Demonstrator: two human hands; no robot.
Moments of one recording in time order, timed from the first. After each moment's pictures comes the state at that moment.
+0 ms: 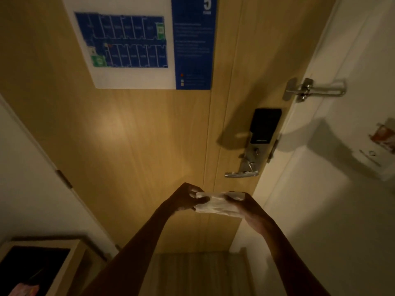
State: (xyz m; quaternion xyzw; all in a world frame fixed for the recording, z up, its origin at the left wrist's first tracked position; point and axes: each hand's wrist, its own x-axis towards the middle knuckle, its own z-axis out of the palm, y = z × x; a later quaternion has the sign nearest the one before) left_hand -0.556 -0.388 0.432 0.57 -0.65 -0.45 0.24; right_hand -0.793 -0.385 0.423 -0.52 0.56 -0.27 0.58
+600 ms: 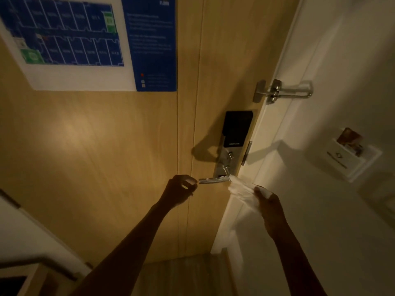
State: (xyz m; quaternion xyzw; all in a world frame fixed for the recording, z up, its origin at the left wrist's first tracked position) left_hand -0.617 -0.453 0.428 0.58 -0.67 -0.34 0.32; right_hand -0.889 -0.400 0.431 -0.42 0.64 -0.50 0.40
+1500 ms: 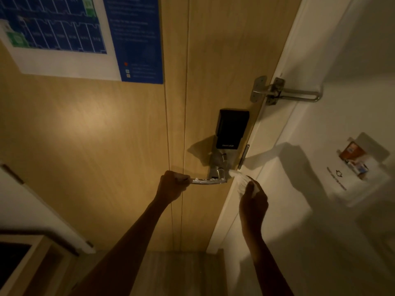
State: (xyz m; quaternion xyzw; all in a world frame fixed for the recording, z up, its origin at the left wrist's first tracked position) left_hand -0.656 -0.465 0.414 0.62 -0.59 -0.29 0.42; right_hand -0.884 -0.433 0.430 -0.48 0.63 -0.57 0.22
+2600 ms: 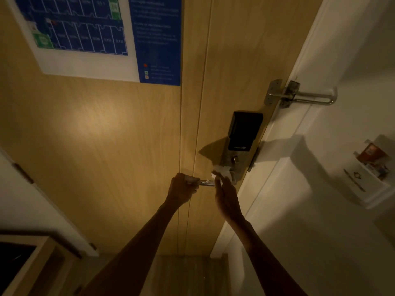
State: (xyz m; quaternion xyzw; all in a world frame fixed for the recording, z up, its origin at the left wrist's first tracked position) left_hand -0.653 -0.463 0.409 0.62 -0.57 -0.33 0.43; right_hand -0.814 -0.464 0.401 -0.68 0.53 -0.42 0.29
